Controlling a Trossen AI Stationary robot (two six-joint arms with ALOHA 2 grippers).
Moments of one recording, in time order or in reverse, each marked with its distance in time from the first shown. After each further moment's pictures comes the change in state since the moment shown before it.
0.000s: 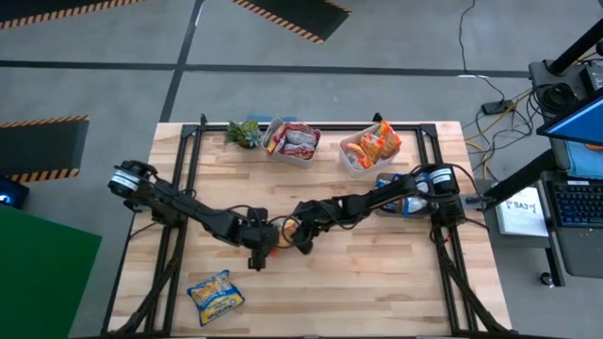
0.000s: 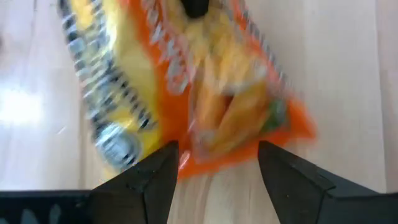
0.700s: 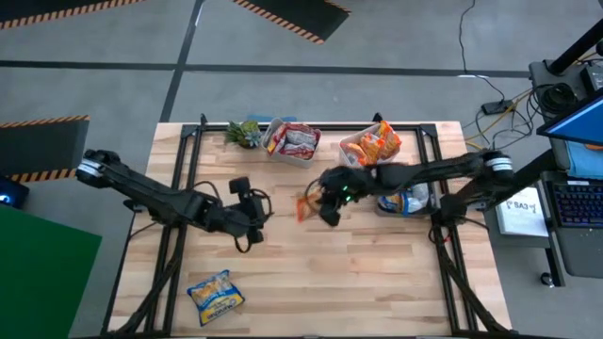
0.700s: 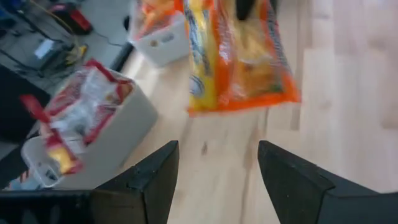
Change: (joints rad) left arm -0.002 -0.386 0.000 -0.014 -0.469 0.120; right arm -0.097 -0.464 -0.001 -0.532 0.148 -0.255
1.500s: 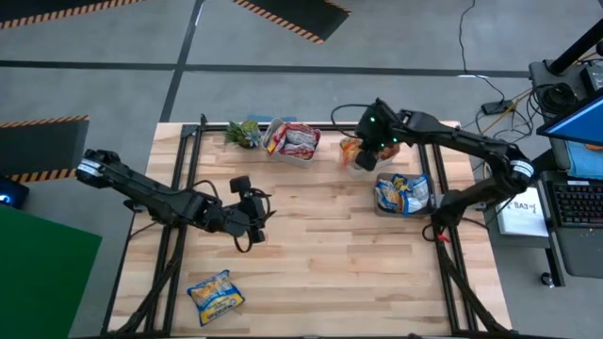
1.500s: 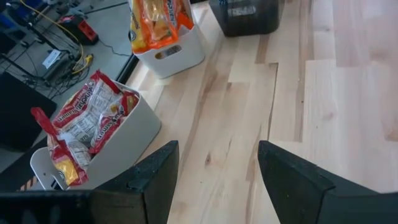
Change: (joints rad) left arm 0.000 -0.001 0.000 0.046 -0.025 0.037; right arm -0.565 -0.163 0.001 -0.383 -0.024 -0.566
